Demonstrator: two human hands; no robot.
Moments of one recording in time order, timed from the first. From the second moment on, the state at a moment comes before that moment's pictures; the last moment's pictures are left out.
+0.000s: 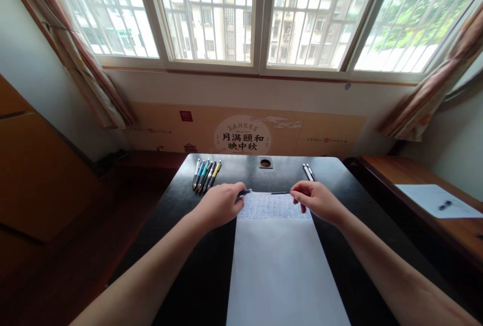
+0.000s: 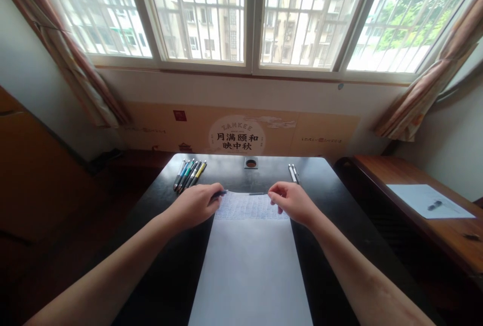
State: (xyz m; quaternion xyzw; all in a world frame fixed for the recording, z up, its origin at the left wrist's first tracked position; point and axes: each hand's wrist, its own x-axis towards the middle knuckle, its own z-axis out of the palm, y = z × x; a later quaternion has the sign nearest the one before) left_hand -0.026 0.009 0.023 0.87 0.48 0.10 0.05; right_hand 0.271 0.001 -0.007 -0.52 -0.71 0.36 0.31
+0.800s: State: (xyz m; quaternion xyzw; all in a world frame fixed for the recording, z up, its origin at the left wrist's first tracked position) left_hand -0.014 -0.015 0.044 0.95 0.30 -0.02 0.04; right_hand 0.254 -0.001 -0.029 -0.49 -0.74 0.39 0.26
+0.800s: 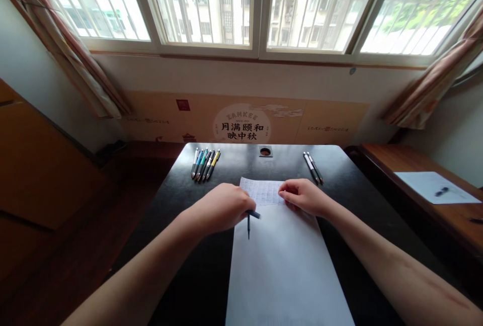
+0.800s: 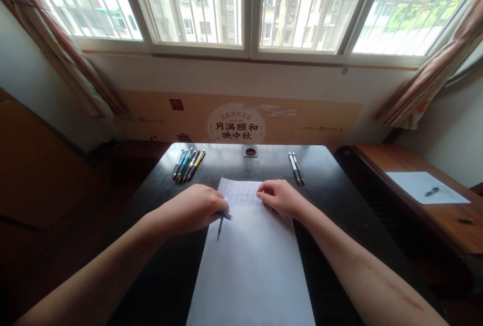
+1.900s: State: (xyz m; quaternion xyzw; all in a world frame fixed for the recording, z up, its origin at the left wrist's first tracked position) left_hand -0.026 0.000 0.034 0.93 0.35 -0.01 0.11; right_hand 0.249 0.003 -0.041 -0.41 -0.84 0.22 0.27
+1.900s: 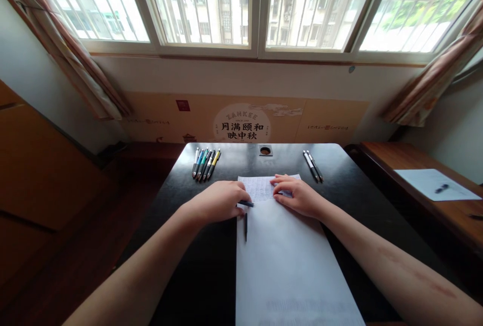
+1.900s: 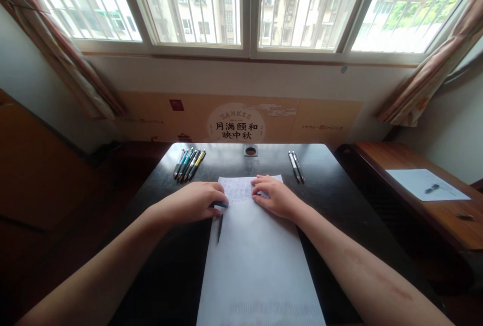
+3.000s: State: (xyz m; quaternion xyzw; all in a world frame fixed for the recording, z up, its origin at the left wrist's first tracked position) left_hand -0.029 0.006 0.026 0.94 0.33 0.03 0.09; right_hand 0.242 0.008 -0.040 -0.45 -0.78 0.15 0.40
